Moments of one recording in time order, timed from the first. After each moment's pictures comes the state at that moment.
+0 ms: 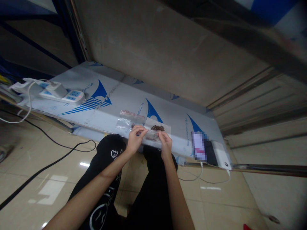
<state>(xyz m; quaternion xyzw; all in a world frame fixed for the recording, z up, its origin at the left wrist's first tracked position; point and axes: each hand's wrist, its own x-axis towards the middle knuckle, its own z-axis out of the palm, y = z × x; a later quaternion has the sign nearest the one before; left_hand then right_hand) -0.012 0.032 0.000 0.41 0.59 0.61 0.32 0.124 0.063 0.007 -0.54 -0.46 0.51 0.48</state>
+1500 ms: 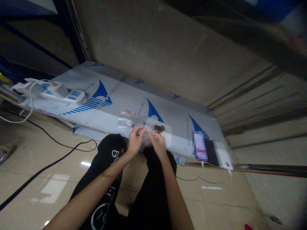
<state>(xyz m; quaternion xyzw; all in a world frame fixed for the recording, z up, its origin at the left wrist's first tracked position) -0.008 0.029 -0.003 0.39 0.63 0.61 0.27 0.105 0.054 0.002 -0.51 -0.55 0.56 0.35</state>
